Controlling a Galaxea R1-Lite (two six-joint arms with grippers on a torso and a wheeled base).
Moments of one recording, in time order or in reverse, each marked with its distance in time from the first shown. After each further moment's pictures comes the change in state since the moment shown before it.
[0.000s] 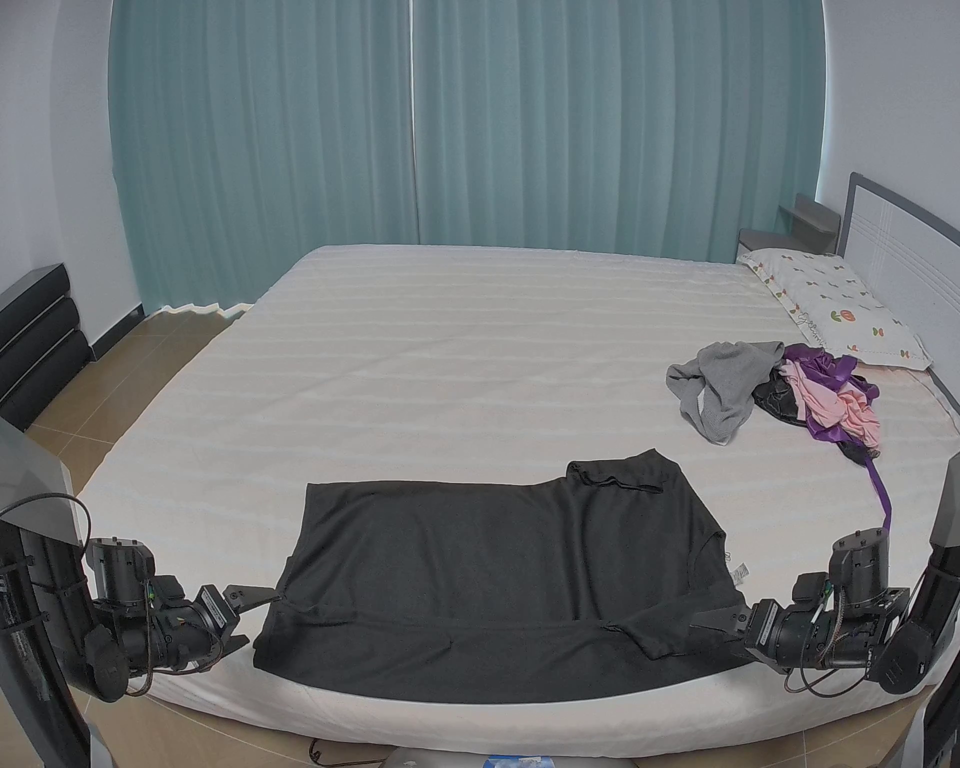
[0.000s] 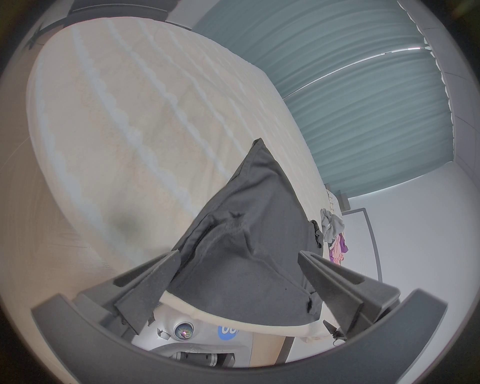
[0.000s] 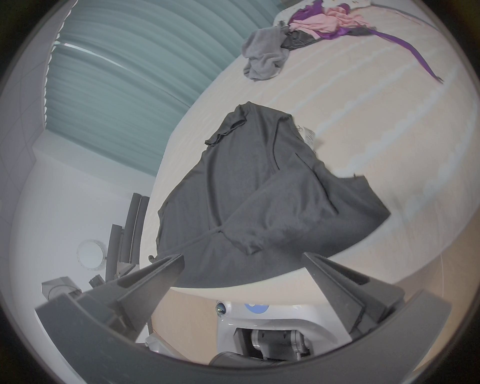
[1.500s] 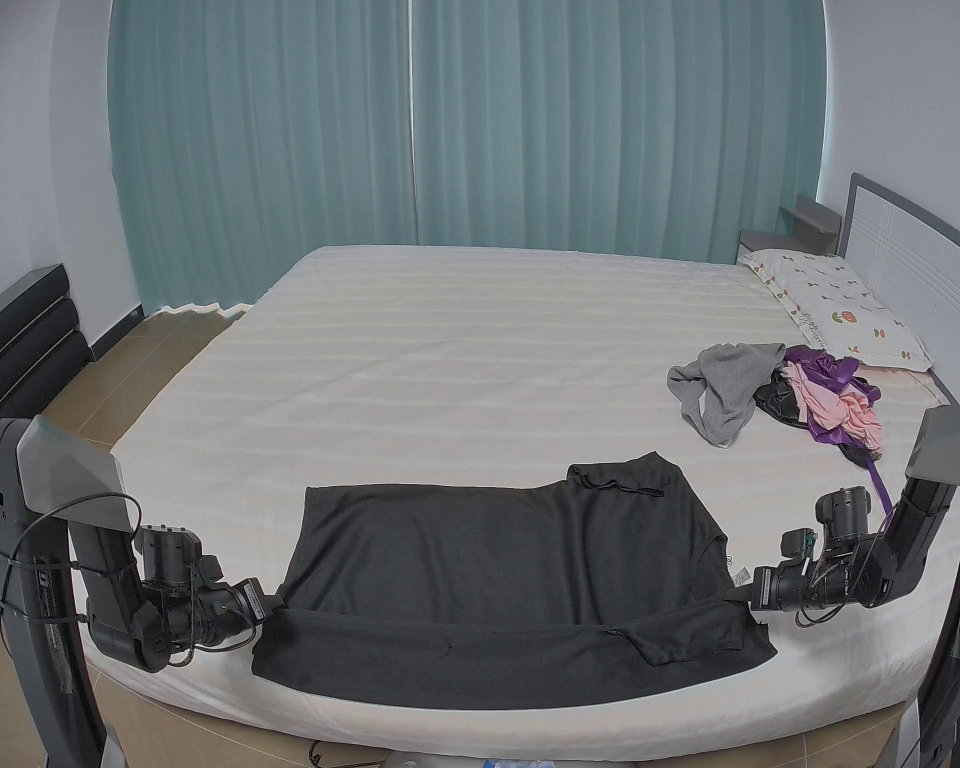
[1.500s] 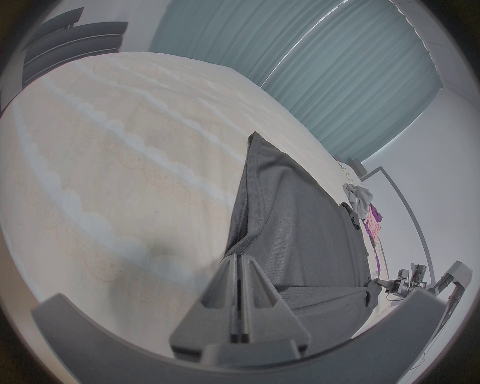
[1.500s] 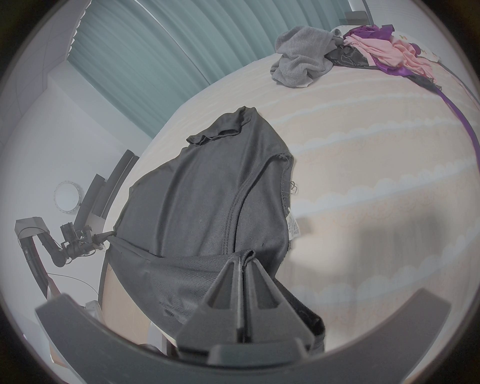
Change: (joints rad) left arm -0.052 0.187 -0.265 0.097 0.127 0.314; right arm -0.281 0.231 -0.441 0.386 0.164 -0.619
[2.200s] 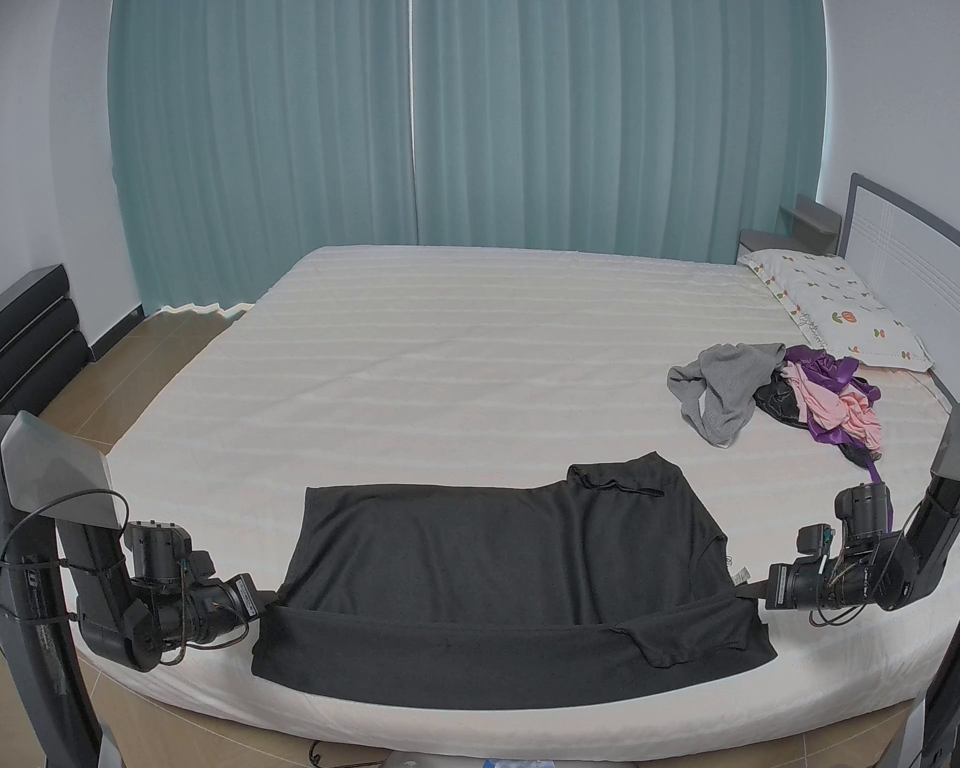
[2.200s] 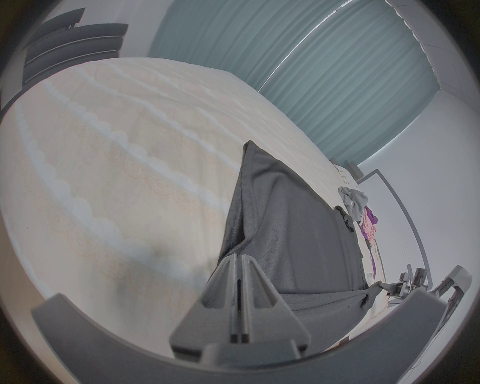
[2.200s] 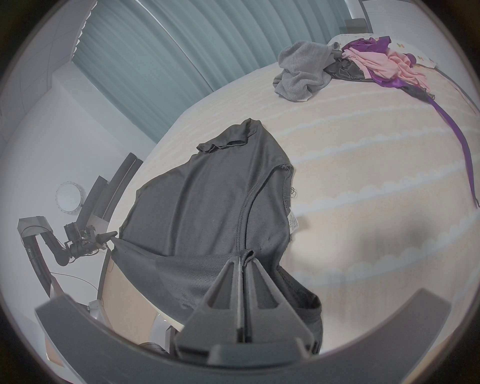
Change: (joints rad) left arm 0.016 -0.049 0.027 0.001 -0.019 -0.002; right arm -0.013 -0.120 0.079 0.006 0.001 -0.001
